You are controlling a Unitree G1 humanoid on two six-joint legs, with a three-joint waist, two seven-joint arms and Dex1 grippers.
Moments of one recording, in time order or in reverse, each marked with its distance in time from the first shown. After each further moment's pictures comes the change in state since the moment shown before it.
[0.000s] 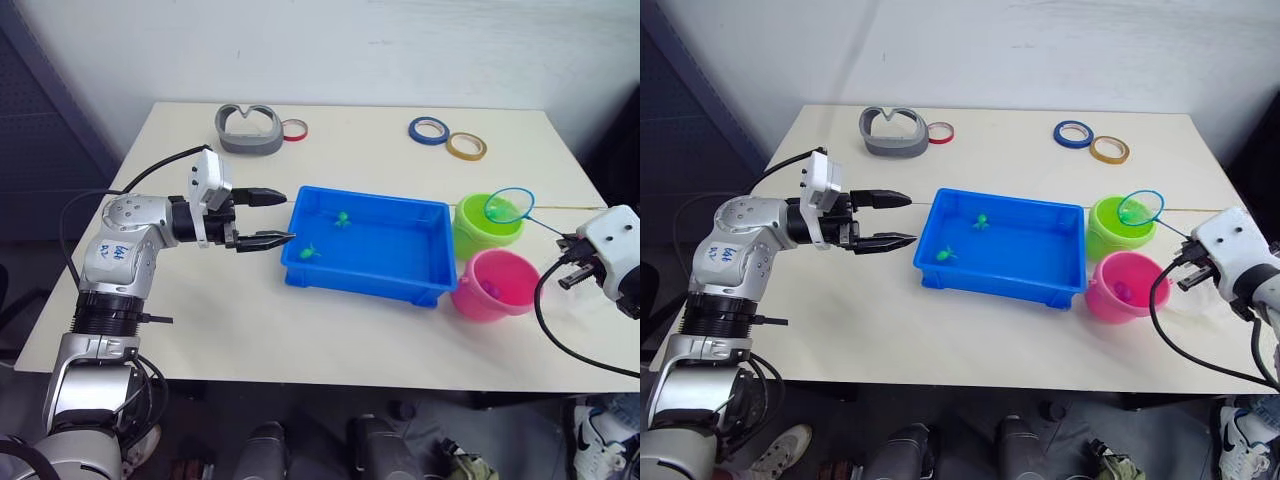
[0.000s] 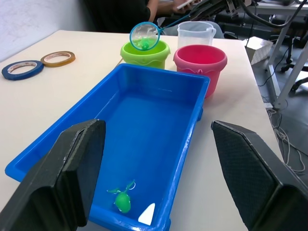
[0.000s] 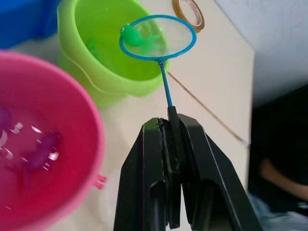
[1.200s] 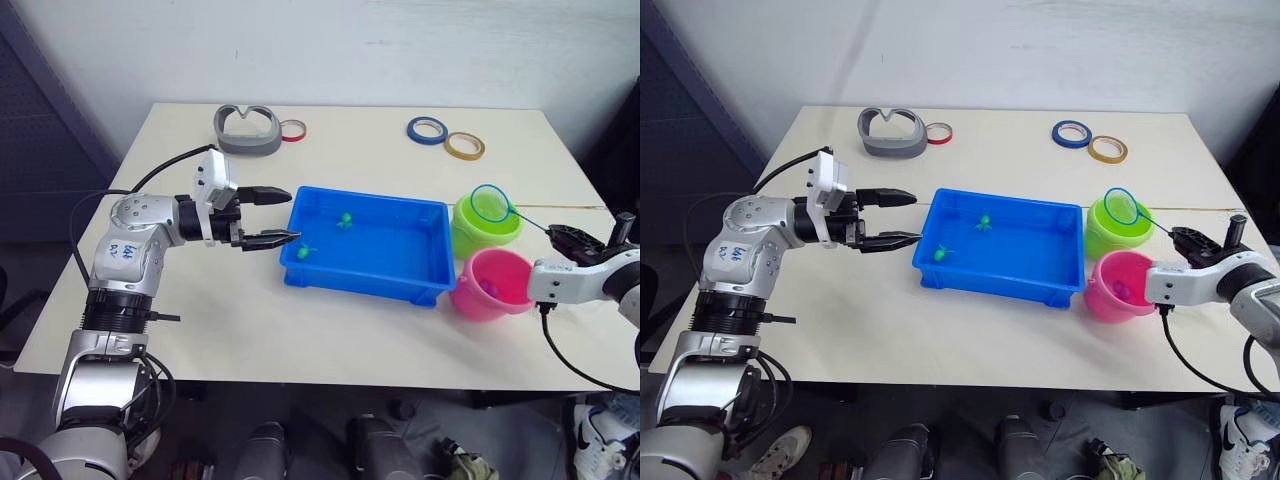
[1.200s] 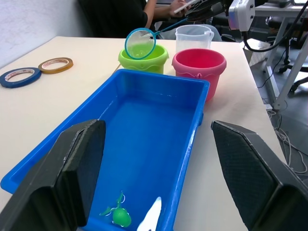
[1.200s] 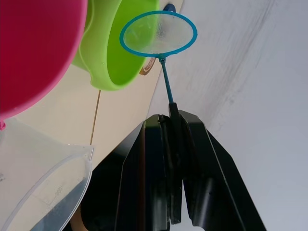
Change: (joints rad) left arm -0.018 -0.031 -0.003 0.037 0.016 -0.037 -0.003; right arm 0.094 -0.161 0.124 0.044 -0.660 -0.562 -0.235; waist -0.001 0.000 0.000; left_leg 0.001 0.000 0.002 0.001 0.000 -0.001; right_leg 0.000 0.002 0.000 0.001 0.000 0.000
